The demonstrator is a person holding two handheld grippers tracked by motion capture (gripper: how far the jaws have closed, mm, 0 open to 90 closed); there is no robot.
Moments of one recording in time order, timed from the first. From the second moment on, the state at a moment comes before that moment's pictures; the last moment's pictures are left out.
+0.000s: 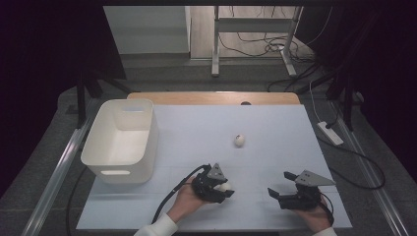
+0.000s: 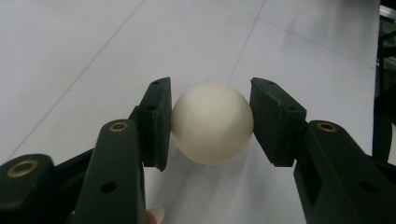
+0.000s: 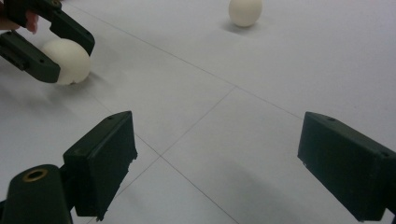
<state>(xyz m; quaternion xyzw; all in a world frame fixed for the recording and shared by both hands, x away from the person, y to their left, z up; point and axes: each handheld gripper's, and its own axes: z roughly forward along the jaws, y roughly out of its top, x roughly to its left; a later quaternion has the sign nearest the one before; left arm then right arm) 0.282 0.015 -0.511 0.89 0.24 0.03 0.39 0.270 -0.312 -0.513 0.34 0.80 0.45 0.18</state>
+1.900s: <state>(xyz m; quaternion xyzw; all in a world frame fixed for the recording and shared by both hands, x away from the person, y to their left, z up) 0.275 0.068 -0.459 0.83 0.27 0.08 0.48 0.270 -0.311 -0.513 0.34 0.81 0.45 0.18</state>
